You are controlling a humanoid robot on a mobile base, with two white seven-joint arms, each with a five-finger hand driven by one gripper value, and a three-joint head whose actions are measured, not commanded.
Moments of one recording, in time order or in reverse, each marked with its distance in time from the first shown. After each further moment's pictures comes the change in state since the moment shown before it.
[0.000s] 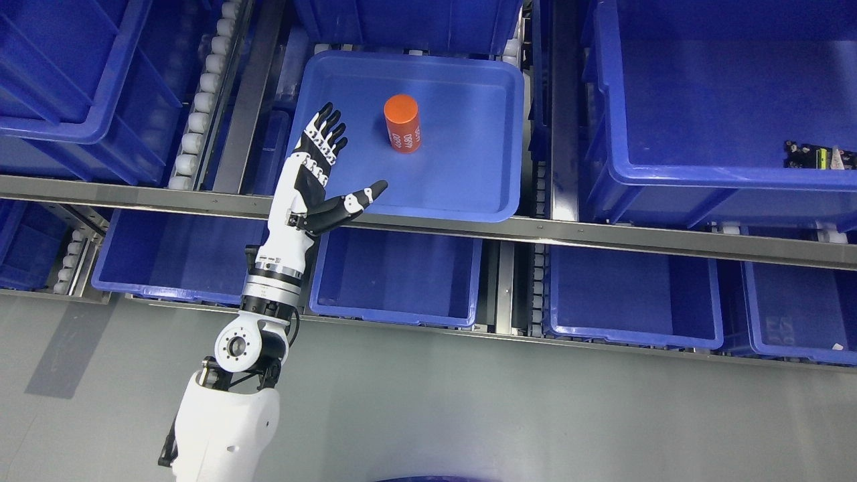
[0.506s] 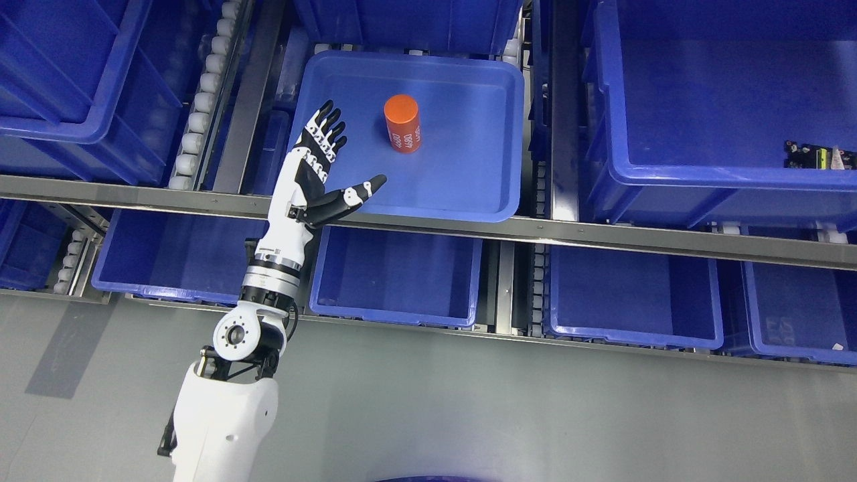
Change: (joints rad) left arm -0.057 0.000 0.012 0.030 0.000 0.058 -0.002; right arm 0.000 0.000 0.000 0.000 0.000 0.000 0.000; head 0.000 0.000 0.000
